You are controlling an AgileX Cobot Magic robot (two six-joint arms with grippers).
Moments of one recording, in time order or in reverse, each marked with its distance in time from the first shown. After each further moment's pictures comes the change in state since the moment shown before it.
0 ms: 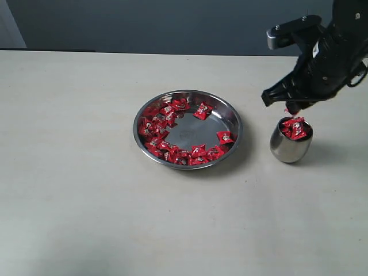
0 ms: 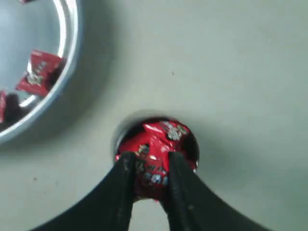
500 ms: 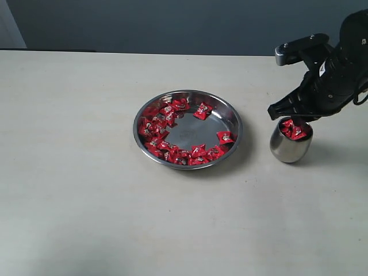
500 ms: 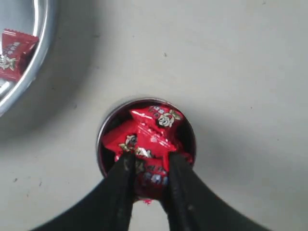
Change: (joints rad) left arm 0.000 0.000 0.000 0.000 0.000 0.000; right arm -0.039 -0.006 0.111 -0.003 -0.108 0.003
